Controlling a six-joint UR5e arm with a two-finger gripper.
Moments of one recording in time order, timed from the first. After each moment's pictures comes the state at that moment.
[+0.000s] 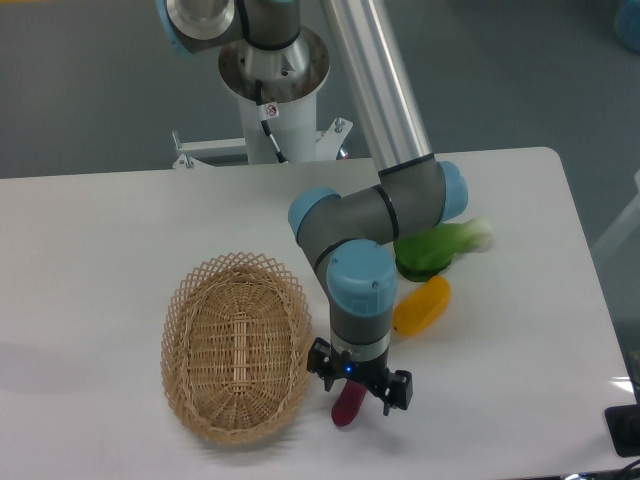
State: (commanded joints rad) arm 2.39 -2.15 -1.44 -0.80 1.52 0.88
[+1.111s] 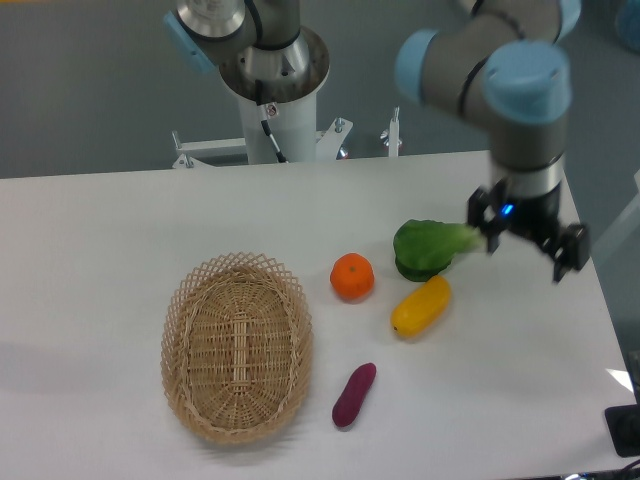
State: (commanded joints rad) arm 2.81 -1.84 -1.50 -1.11 1.62 1.67
